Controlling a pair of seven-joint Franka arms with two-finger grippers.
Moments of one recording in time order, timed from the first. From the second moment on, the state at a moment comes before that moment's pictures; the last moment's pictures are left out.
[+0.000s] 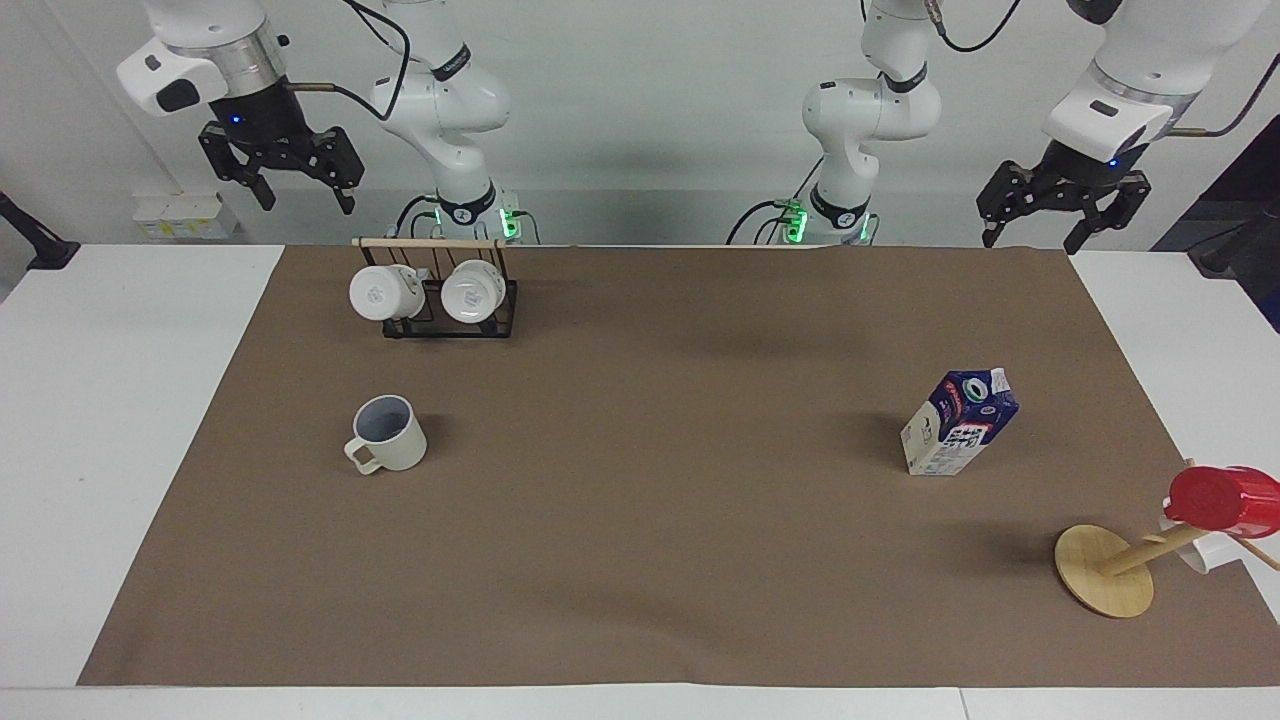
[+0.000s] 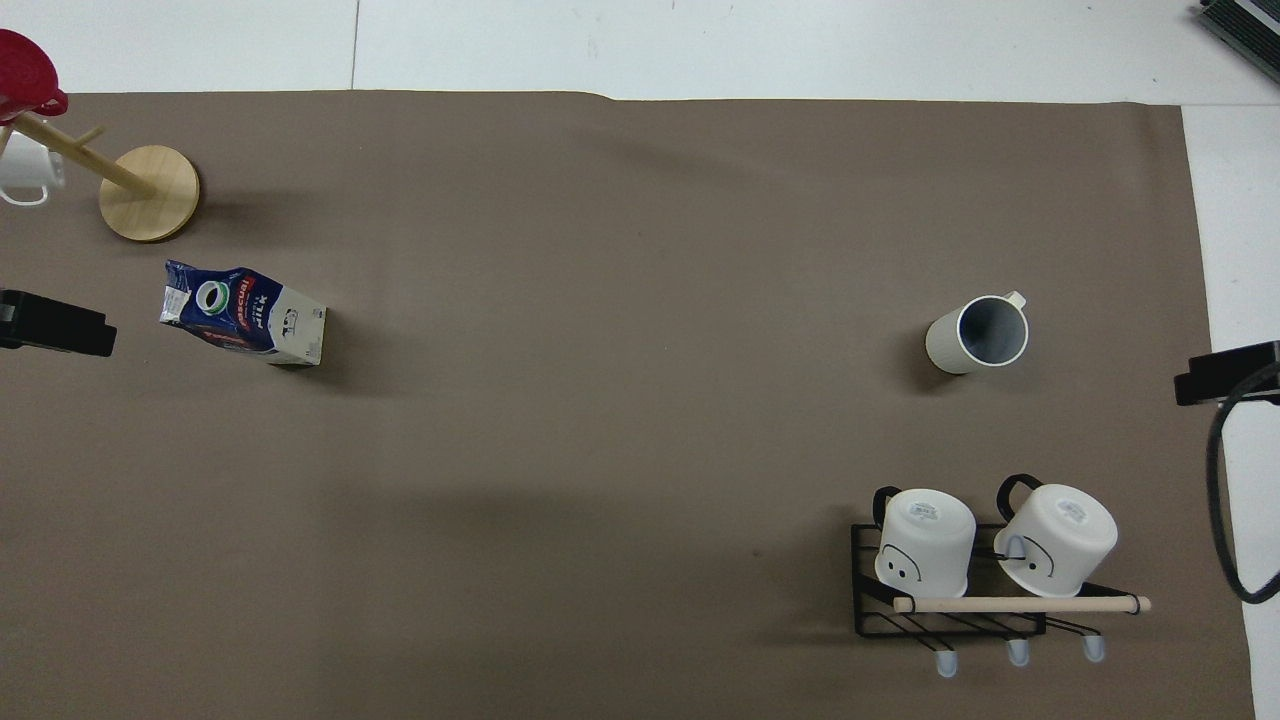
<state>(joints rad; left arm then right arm) -0.09 -0.02 0.02 -1.47 0.02 1.47 0.14 0.07 -0.11 -0.10 -1.54 -0.04 1.41 0.02</state>
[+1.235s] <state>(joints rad) -0.09 -0.02 0.02 -1.47 0.01 1.49 0.14 0.07 -0.11 -0.10 -1.55 -0.04 1.41 0.02</state>
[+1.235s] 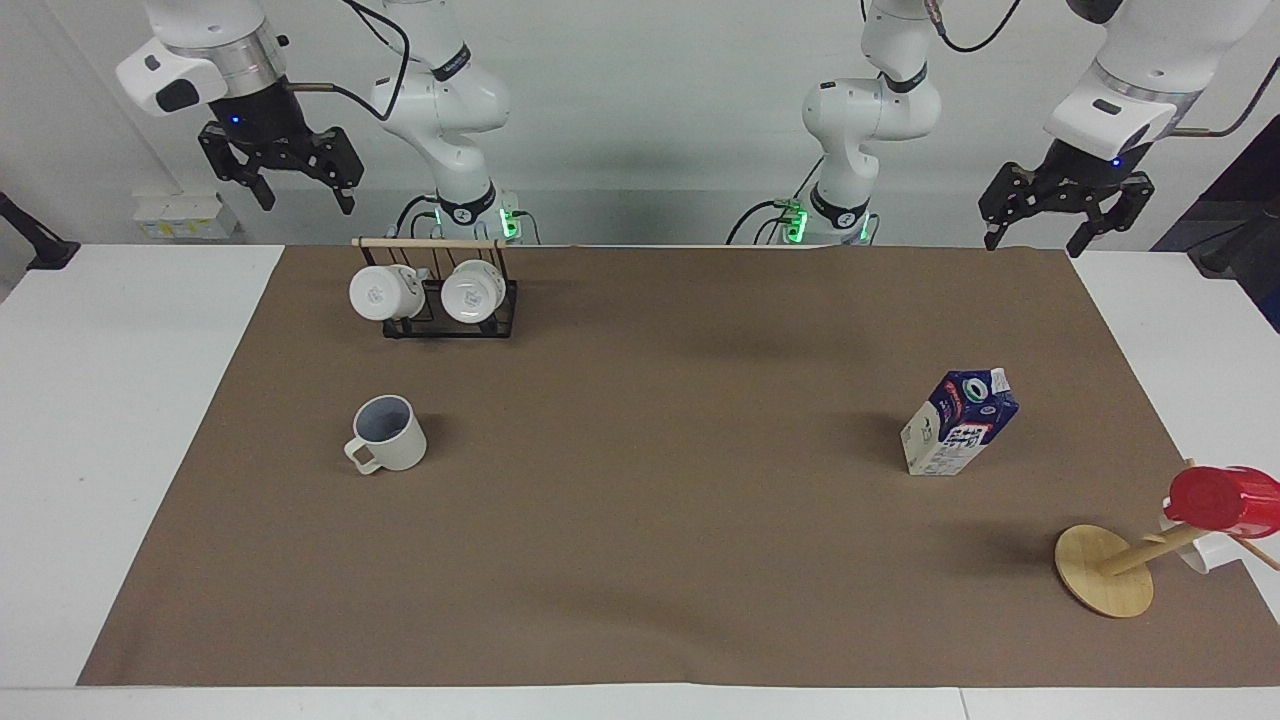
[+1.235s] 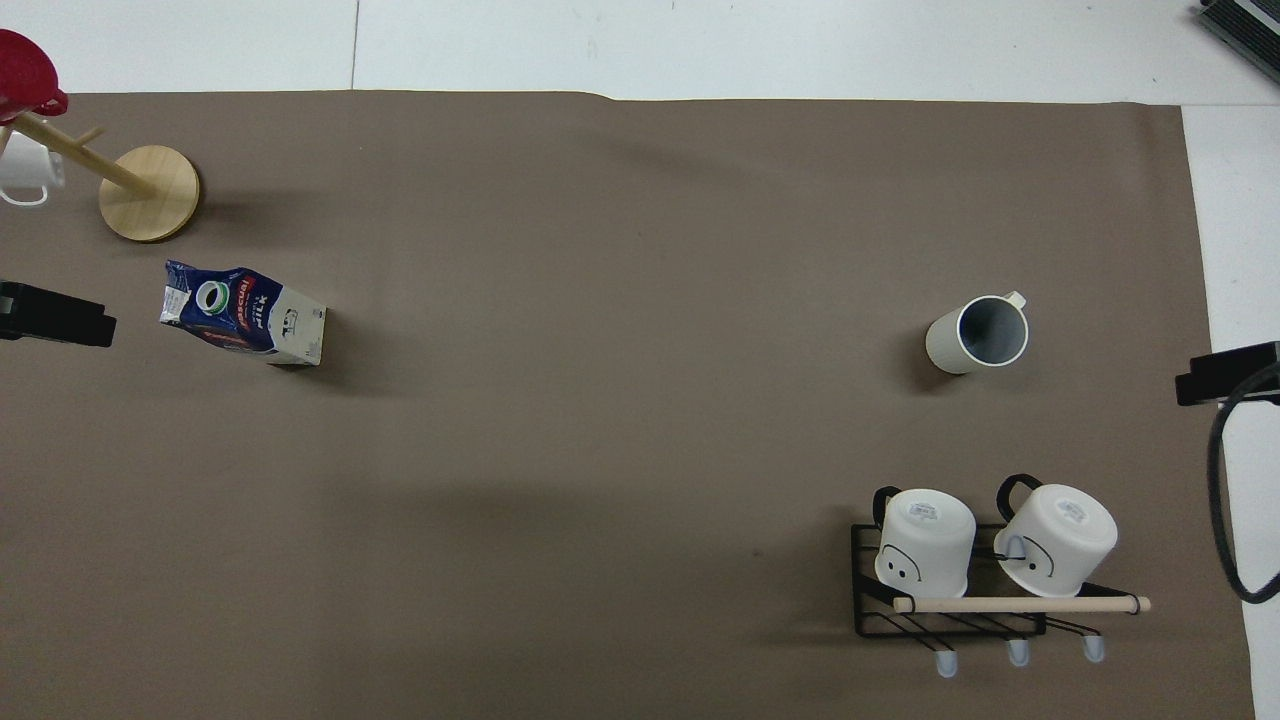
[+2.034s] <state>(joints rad) -0.09 -0.02 0.02 -1.47 0.01 1.49 0.14 0.10 -0.02 -0.08 -1.80 -0.04 1.81 0.02</state>
